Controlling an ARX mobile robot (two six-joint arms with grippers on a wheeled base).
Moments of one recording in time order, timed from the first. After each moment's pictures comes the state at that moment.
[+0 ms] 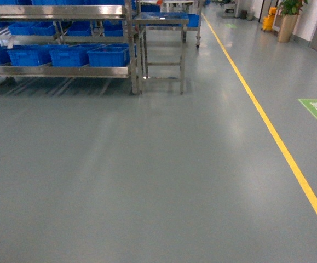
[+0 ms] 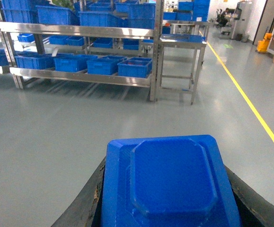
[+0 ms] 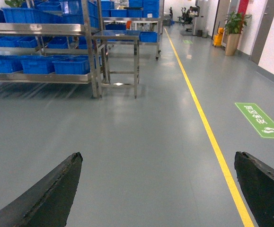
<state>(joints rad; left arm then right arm) -0.30 0.21 0.25 -0.04 -0.45 -0.05 0.00 0.00 0.01 0.00 0.00 0.00</state>
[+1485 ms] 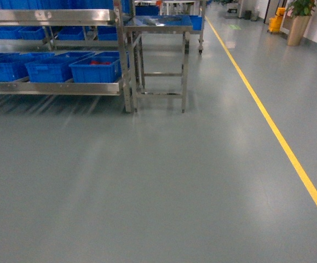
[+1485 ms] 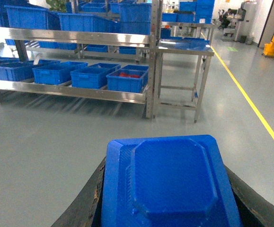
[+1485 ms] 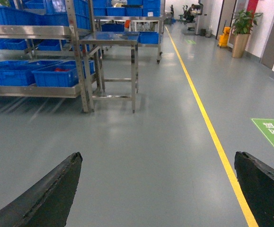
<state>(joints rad) -0.30 0.21 0.25 -0.04 -0.45 -0.05 0.00 0.00 0.01 0.00 0.00 0.00</state>
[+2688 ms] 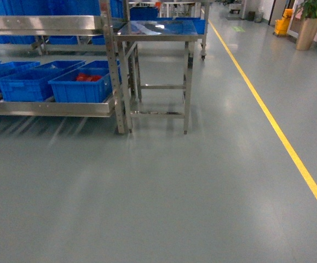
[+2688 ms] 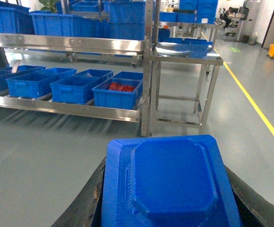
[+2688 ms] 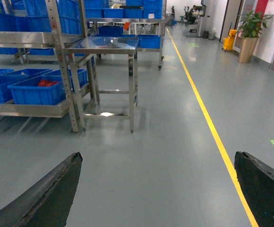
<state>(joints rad) -0.30 0.21 0.25 -0.04 -0.45 -0.05 0.00 0.00 0.01 -0.01 0.00 0.00</state>
